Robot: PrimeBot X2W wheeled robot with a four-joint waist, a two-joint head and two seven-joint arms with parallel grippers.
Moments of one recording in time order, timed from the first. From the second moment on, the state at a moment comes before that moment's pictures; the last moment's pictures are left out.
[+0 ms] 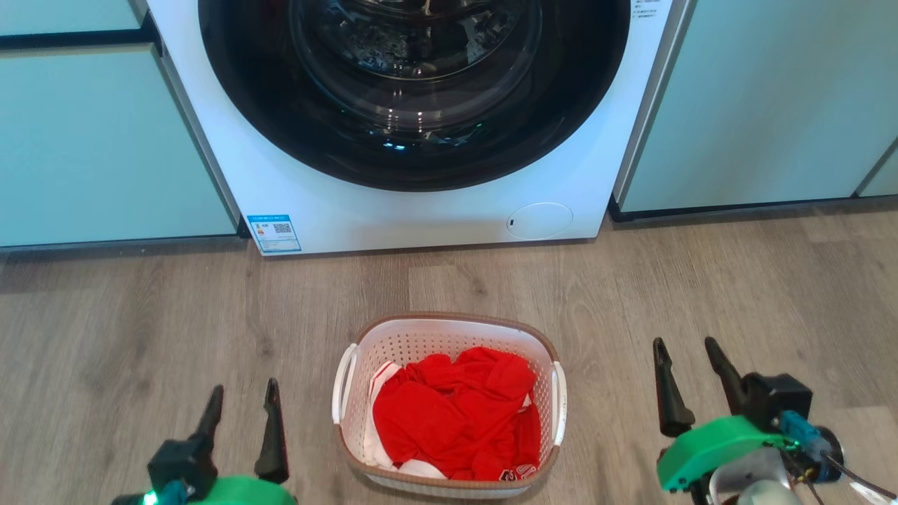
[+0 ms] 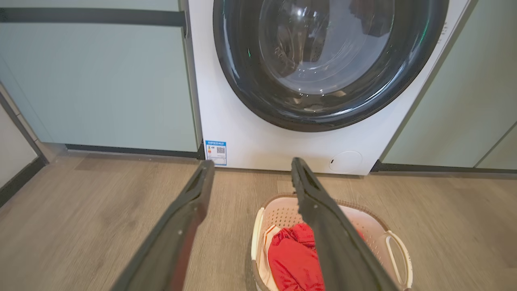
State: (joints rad) left arm 0.18 0.06 -0.12 0.15 -0.20 0.04 -0.25; right arm 0.01 -0.04 0.10 0.28 0.25 0.12 -0.25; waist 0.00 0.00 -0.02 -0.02
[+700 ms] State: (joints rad) left arm 0.20 0.05 -0.12 0.23 -0.37 0.03 -0.21; right arm 0.05 -0.04 0.09 0.36 0.42 0.12 -0.22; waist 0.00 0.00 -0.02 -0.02
